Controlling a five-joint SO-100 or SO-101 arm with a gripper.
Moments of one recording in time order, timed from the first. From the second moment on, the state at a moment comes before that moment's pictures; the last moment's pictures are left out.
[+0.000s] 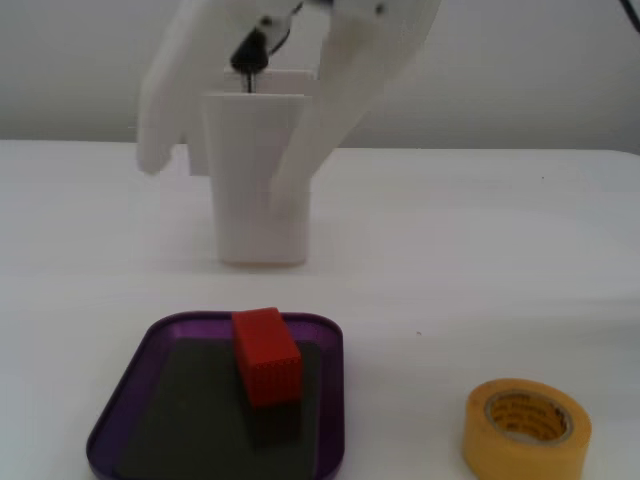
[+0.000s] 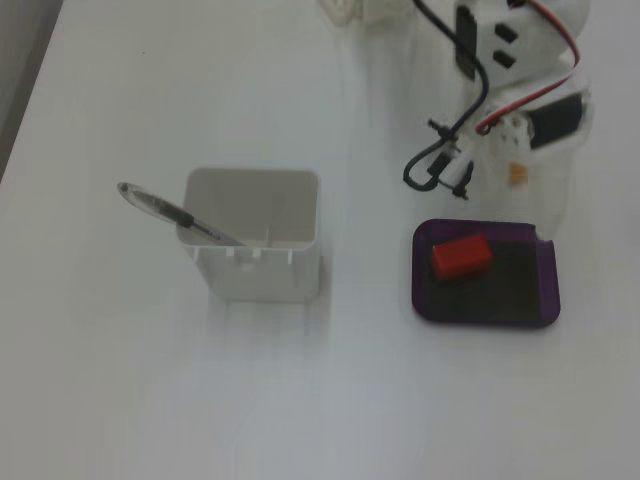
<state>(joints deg) -14.9 65.8 36.2 85.9 -18.6</state>
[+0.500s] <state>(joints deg) -4.2 80.3 44.1 97.6 -13.5</state>
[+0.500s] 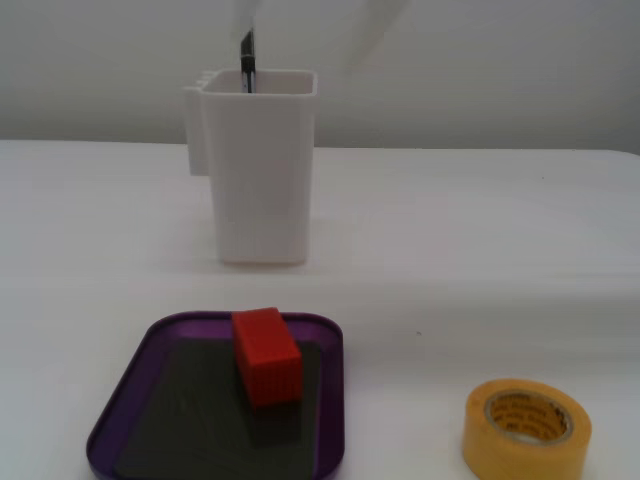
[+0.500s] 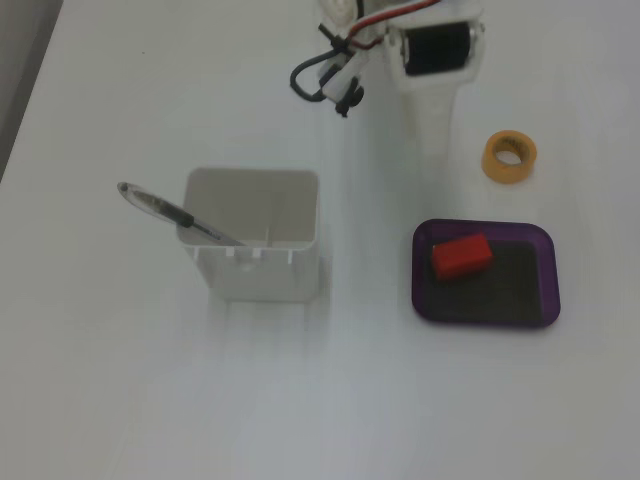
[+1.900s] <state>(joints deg) 6.4 171.7 161.4 67.2 -8.3</state>
